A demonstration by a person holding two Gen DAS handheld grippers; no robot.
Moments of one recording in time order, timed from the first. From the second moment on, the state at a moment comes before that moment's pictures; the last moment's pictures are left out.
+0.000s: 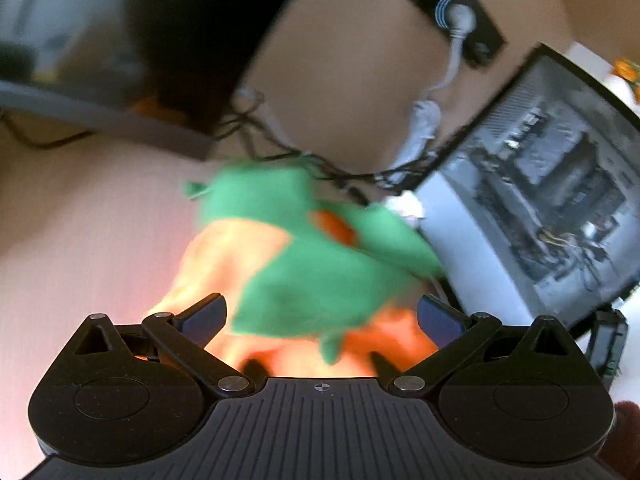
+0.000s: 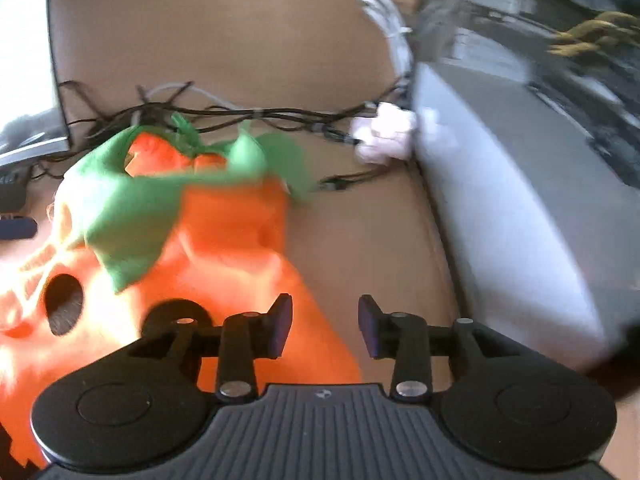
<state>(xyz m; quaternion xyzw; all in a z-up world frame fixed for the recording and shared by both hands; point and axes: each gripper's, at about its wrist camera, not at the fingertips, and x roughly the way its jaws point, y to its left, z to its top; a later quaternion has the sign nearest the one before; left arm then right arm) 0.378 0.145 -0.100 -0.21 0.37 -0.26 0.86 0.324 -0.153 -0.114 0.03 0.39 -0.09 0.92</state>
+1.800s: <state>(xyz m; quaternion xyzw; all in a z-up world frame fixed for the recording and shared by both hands) 0.447 0.104 -0.144 -0.14 0.43 -0.23 0.86 0.455 -0.121 -0.141 -0.09 0.37 0.03 0.93</state>
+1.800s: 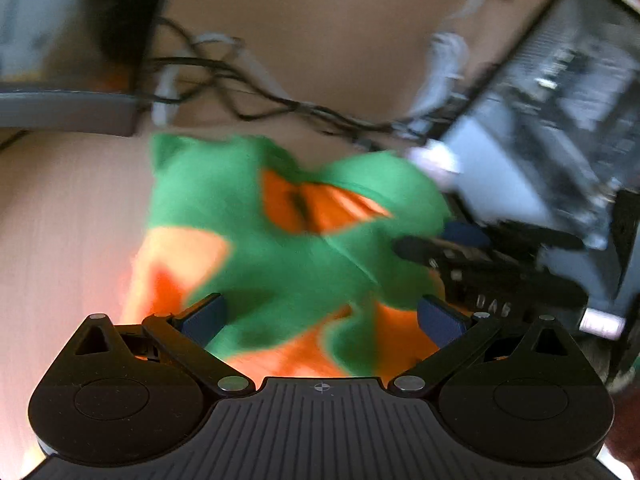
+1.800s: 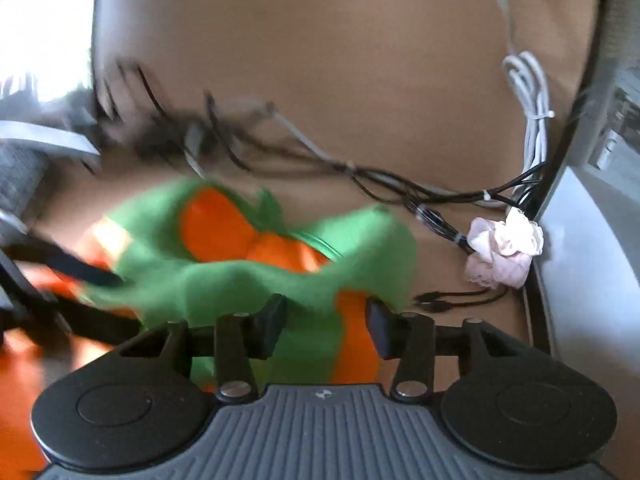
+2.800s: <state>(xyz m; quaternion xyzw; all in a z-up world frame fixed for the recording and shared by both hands) 0.431 0.126 -0.138 -0.17 0.41 -0.18 0.88 0.504 -0.177 -0.132 0.10 0.37 0.00 0.92</state>
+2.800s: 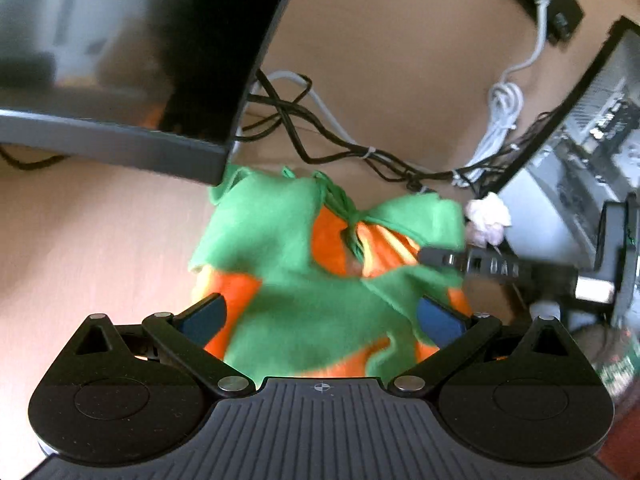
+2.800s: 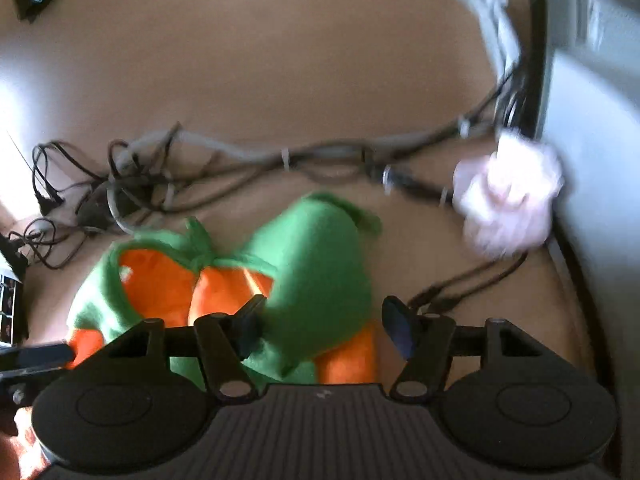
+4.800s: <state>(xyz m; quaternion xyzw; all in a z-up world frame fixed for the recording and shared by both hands) 0.337 0.139 -0.099 -0.11 0.43 -0.37 0.81 0.317 -0.089 -0.141 -0.05 0.43 0.01 0.90</state>
